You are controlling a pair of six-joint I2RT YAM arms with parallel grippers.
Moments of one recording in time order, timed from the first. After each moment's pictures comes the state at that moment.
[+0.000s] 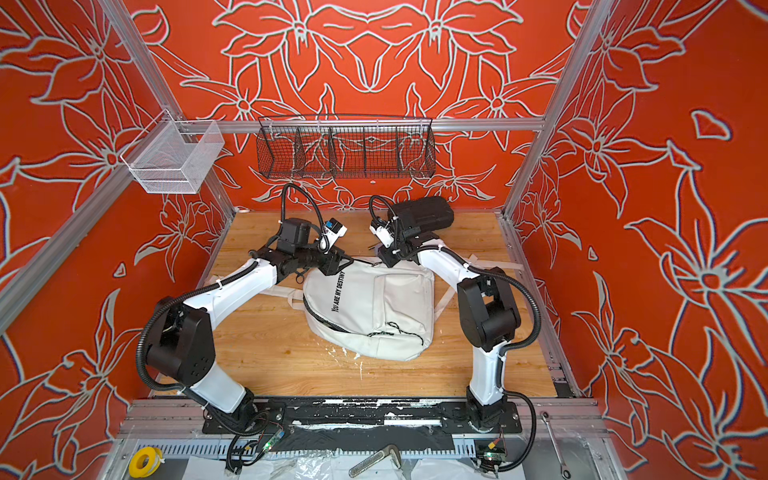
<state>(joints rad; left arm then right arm) -0.32 1.62 1.21 -0.25 0.53 0.16 0.42 1.94 1.50 -0.45 -0.22 -0.27</state>
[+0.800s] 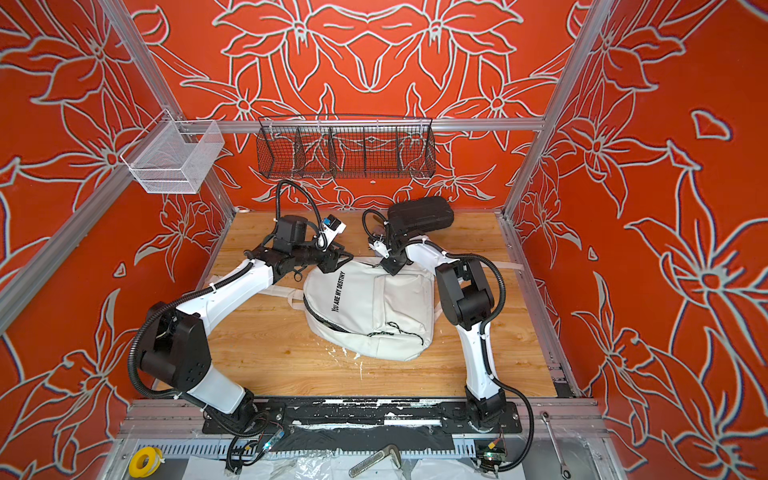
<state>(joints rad) -0.32 1.59 1.22 -0.25 0.55 0.19 0.41 2.18 1.69 -0.66 -0.08 -0.44</state>
